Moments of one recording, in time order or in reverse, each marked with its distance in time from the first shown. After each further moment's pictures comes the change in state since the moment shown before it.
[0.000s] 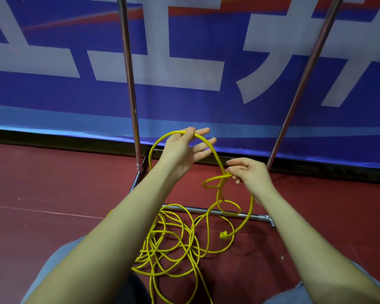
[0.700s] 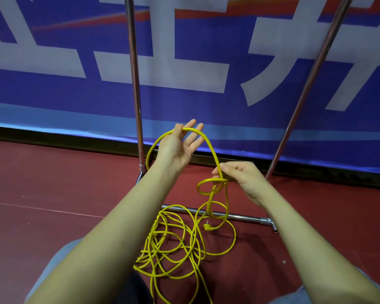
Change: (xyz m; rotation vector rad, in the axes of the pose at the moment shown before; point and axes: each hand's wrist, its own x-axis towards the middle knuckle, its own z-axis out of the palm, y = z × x) left_hand 0.011 0.011 -0.008 -0.374 0.158 0.023; right_hand -0.018 -0.033 0.017 0.099 -0.324 -0.043
